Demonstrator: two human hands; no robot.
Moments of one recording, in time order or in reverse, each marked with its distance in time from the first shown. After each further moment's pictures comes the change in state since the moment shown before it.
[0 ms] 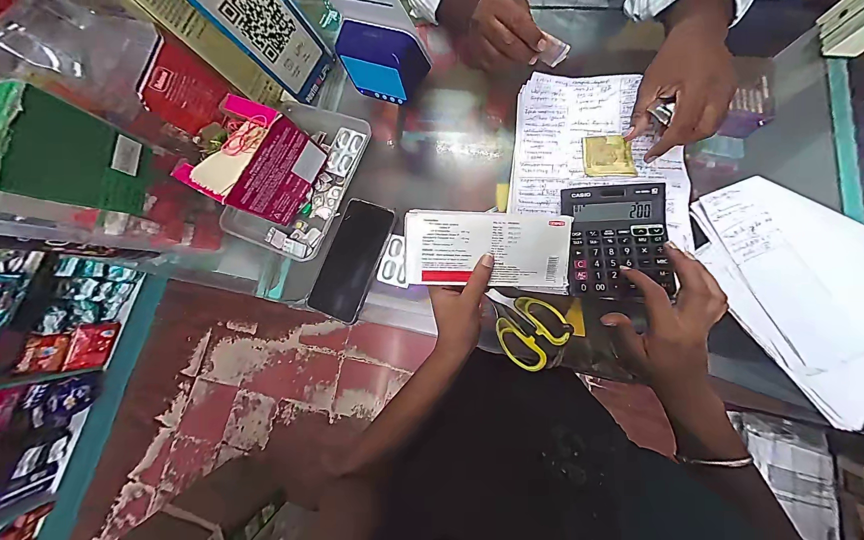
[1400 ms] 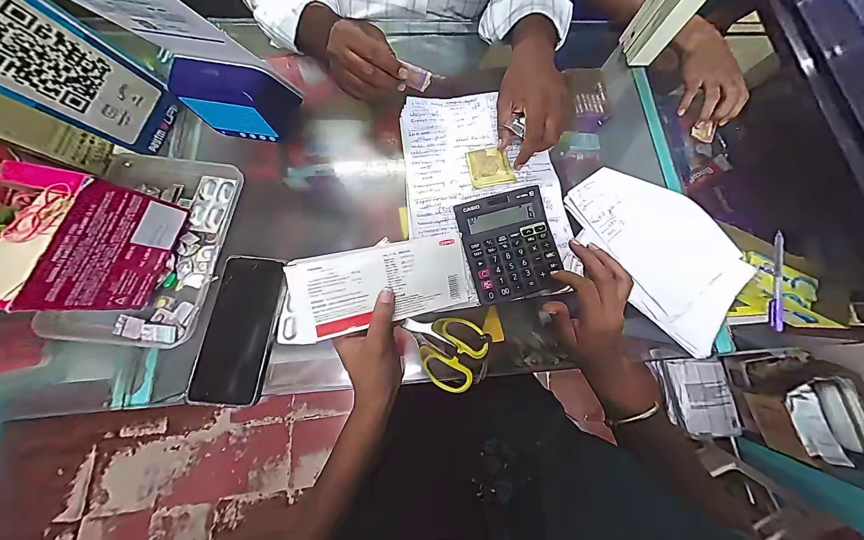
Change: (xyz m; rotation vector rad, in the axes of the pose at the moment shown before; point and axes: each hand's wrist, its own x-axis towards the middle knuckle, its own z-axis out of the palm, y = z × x) left_hand 0.001 -0.002 0.001 0.043 0.075 0.017; right_hand -0.004 0.017 -0.008 0.007 0.191 0.045
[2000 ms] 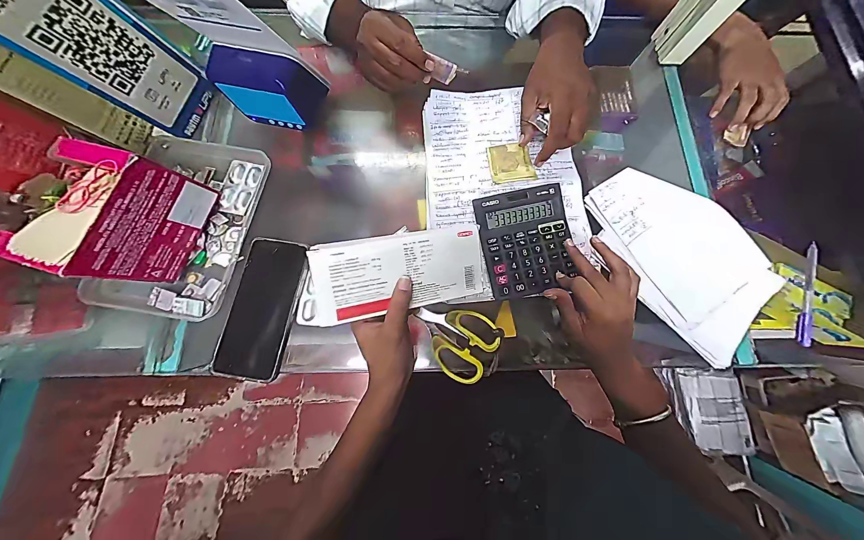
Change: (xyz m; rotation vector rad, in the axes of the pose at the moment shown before) left_hand 0.000 0.003 0.002 -0.001 -0.032 0.031; right_hand 0.003 0.001 0.007 -0.032 -0.096 -0.018
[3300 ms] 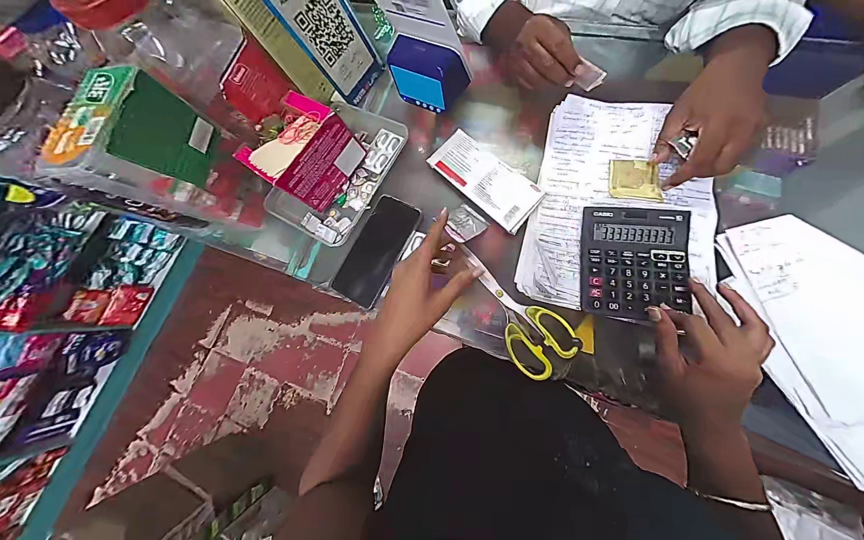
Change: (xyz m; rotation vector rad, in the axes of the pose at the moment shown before) left_hand 0.036 0.082 -0.055 1.081 -0.494 0.241; right_hand 0.003 -0.005 -0.007 0.033 -0.025 0.038
